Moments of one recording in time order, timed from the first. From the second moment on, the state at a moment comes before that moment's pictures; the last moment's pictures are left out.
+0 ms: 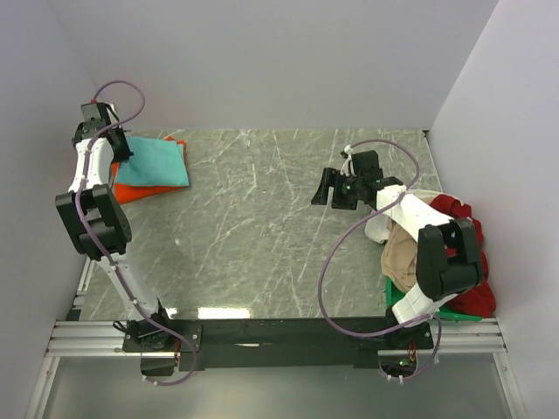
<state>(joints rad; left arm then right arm) 0.31 2.00 1.82 -0.63 -0.02 -0.04 0.25 1.60 1.07 -0.33 -0.36 0.40</state>
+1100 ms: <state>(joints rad) 0.02 1.51 1.37 -0.37 -0.35 -0.33 0.25 1.46 1.01 -0.32 -0.34 0.38</state>
